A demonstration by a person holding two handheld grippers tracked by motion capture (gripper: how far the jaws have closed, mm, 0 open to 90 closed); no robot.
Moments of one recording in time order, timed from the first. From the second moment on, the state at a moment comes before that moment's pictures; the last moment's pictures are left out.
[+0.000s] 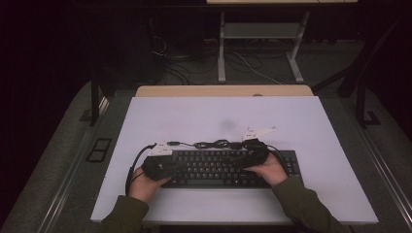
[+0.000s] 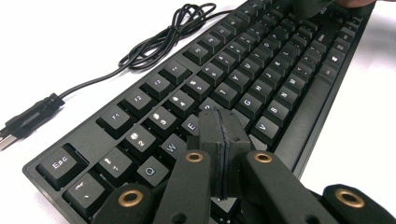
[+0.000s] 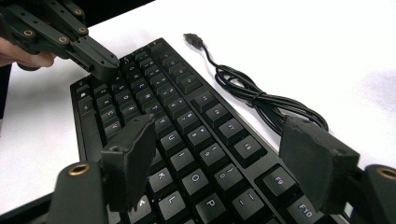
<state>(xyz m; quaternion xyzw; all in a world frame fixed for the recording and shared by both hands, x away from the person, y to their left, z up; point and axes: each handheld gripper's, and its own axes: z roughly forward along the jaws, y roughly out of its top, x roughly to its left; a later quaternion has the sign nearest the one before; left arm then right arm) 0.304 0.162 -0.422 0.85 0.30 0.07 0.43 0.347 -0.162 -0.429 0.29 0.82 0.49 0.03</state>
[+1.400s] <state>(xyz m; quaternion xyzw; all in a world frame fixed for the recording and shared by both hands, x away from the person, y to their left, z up) 0.304 0.131 -0.423 0.84 0.30 0.06 0.45 0.325 -0.195 -0.422 0.27 0.83 0.48 0.01</state>
